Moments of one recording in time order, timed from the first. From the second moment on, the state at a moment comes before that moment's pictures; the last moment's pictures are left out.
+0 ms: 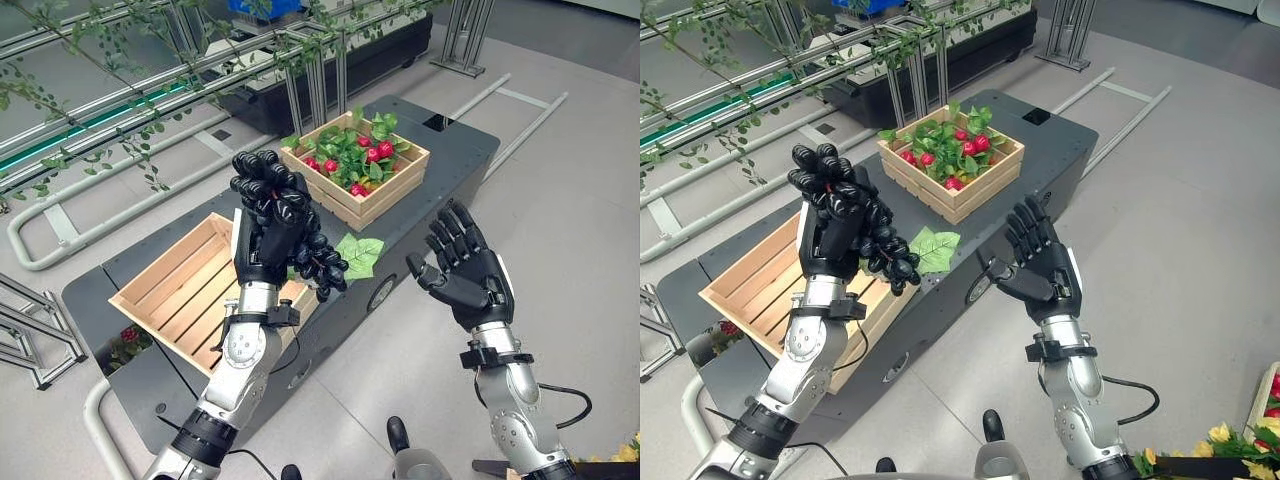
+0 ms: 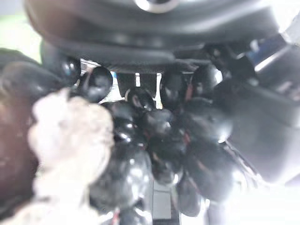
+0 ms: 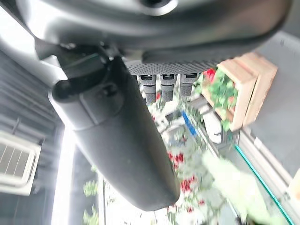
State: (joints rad) left arm -0.19 0.36 -0.34 -0.04 -0.54 -0.39 0.33; right arm 0.05 -0.39 0.21 -0.14 0.76 -0.32 0.02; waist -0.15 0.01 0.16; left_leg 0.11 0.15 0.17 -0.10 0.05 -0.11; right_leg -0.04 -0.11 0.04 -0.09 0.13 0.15
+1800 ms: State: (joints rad) left arm -0.19 0.39 -0.49 -0.03 -0.45 -0.36 0.25; right arm -0.03 -0.42 0.38 -0.20 0.72 -0.10 0.13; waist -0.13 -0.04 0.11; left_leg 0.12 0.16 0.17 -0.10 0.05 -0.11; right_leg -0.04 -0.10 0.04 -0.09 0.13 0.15
